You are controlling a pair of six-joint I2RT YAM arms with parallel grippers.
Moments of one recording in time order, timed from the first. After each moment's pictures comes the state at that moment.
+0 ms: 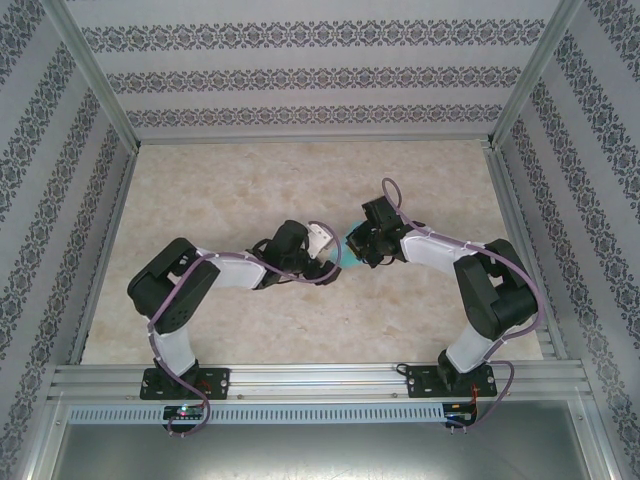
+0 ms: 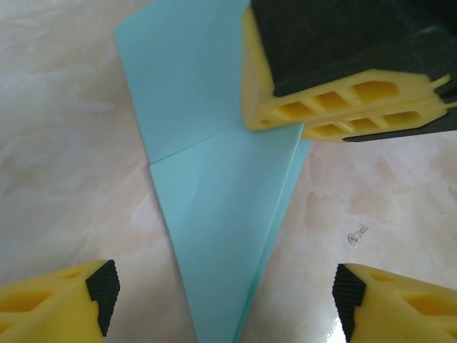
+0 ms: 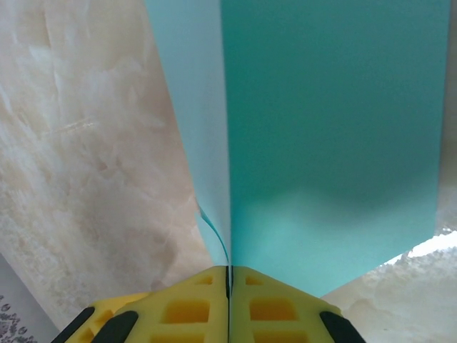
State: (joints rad) left arm -0.68 1.82 0.83 0.31 0.26 0.01; right arm 0.46 1.66 0.91 -0.24 -0.24 1.36
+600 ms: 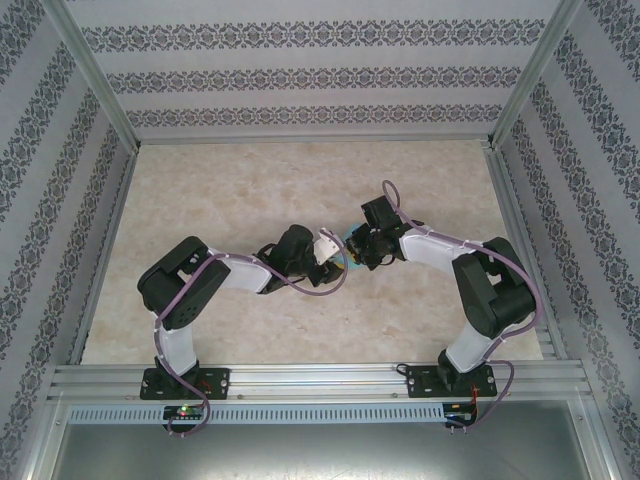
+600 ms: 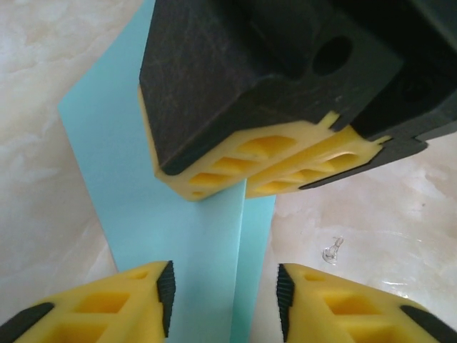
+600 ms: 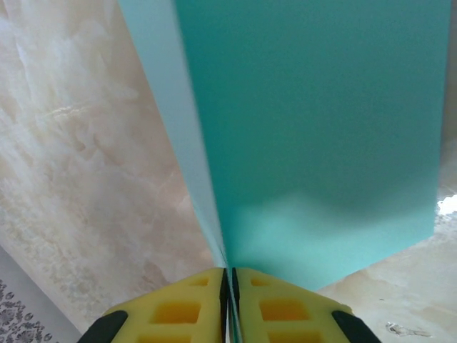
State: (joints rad) left arm -0.71 1.87 0.82 0.44 0.30 0.16; right arm 0.46 1.68 0.92 -0.28 -0.30 1.39
